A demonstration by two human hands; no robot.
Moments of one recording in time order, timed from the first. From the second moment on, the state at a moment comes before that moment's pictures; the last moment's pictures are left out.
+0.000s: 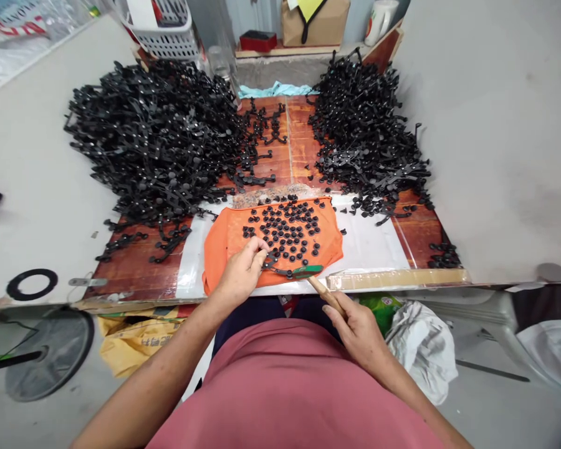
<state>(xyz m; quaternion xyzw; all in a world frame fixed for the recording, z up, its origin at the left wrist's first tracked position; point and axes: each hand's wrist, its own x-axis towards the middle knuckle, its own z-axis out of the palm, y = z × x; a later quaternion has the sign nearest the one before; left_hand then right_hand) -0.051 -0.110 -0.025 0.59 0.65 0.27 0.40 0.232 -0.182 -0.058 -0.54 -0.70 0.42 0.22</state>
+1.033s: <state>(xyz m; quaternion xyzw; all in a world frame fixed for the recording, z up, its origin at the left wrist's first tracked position) -0.054 -0.105 -0.026 0.62 0.64 0.24 0.38 0.241 -0.159 -0.021 -0.52 -0.75 0.33 0.24</state>
